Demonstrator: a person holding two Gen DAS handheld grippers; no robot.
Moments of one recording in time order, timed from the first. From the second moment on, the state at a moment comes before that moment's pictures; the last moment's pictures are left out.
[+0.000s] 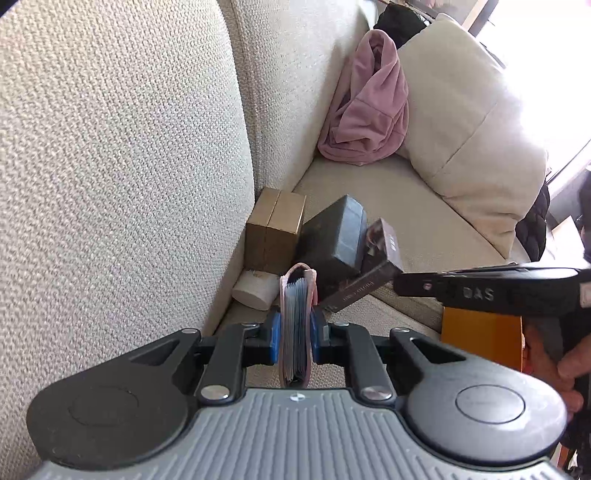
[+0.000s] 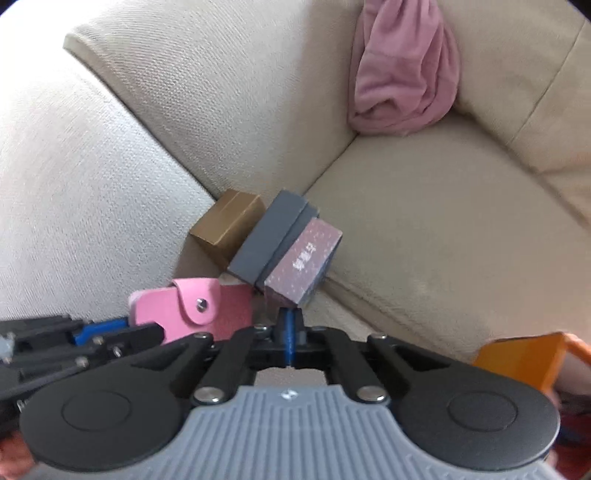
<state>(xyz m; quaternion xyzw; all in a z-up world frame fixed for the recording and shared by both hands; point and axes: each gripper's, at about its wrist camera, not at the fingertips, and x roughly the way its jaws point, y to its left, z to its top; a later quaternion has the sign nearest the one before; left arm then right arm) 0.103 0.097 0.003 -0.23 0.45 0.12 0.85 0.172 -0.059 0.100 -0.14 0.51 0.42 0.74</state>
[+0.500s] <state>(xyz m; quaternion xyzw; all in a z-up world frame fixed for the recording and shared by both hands) 0.077 0.080 0.016 -0.22 0.44 0.11 0.86 0.152 -0.114 0.114 -0.11 0.50 0.40 0.76</state>
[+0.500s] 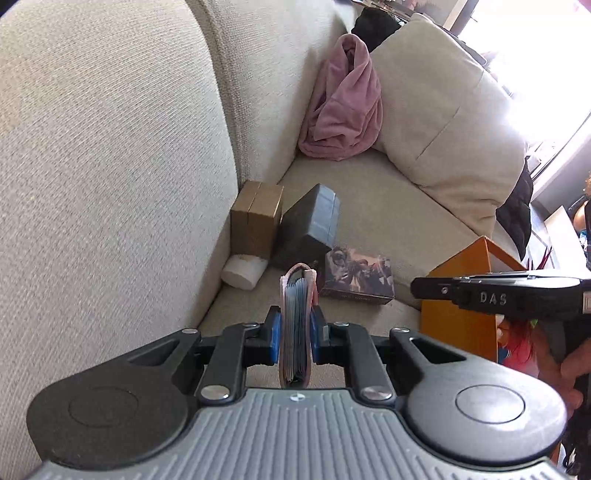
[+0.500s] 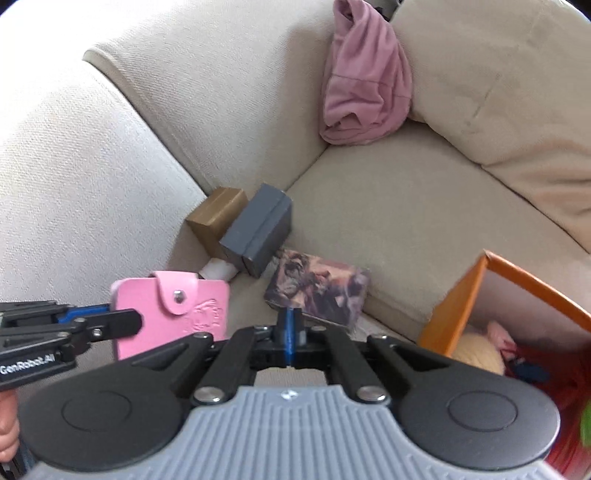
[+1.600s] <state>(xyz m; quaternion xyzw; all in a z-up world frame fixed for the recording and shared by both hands) 0.074 0.101 0.040 -0.24 0.45 0.11 0.85 0.224 -0.075 0.060 -0.03 0.61 0.29 0.73</state>
